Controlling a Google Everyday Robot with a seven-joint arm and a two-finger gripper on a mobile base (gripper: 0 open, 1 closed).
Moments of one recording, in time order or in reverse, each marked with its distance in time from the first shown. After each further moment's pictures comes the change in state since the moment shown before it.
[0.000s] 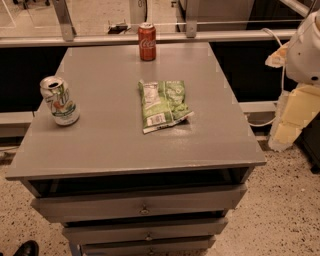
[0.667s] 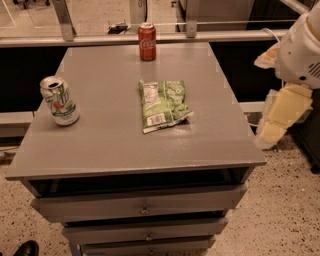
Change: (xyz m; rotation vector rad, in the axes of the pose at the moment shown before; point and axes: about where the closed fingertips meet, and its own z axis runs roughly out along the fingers) arm -0.020 0.002 0.006 -0.017 -0.078 0.010
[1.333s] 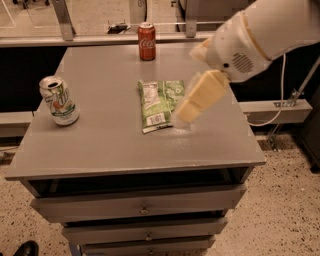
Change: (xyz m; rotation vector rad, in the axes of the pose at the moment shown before) arm -0.139 0.002 0.029 -0.089 -0.443 0.052
